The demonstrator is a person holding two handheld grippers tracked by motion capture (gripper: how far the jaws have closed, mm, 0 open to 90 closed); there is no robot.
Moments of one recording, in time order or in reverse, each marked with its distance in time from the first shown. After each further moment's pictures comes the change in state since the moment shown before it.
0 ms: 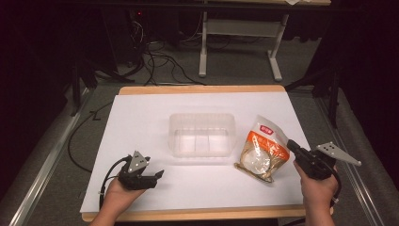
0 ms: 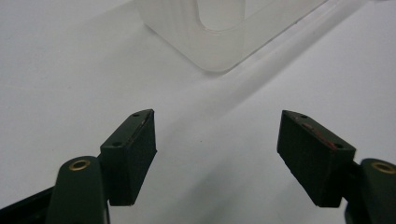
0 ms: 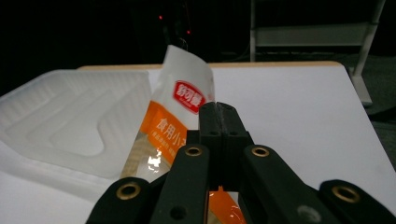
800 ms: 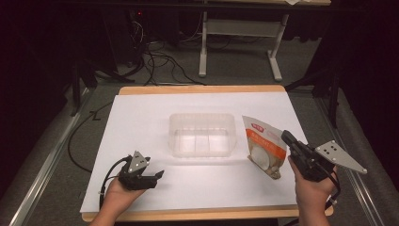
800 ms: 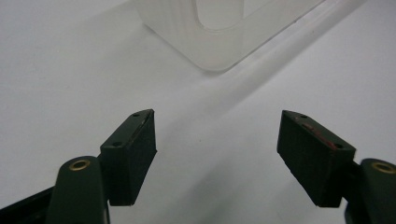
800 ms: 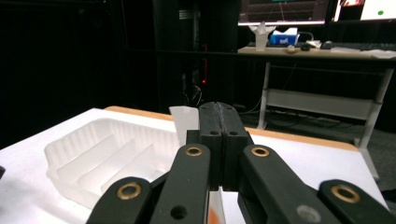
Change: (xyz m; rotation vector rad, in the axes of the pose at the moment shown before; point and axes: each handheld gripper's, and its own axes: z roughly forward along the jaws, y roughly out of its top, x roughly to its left) left arm 0.000 0.000 0.000 0.001 -0.002 0.002; right arm 0.058 0.037 -0.021 -0.198 0.048 -0.148
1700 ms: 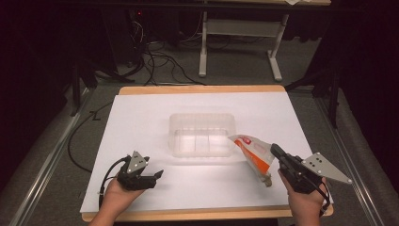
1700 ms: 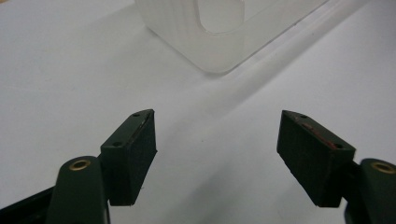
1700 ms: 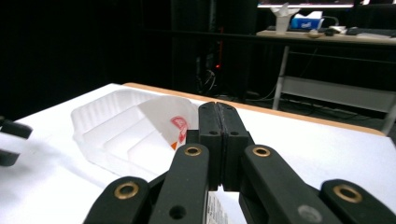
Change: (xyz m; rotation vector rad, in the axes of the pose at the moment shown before) left arm 0.000 0.000 -0.003 -0.008 0.004 0.004; right arm 0.021 -0.025 -0.006 0.066 0.051 -0.030
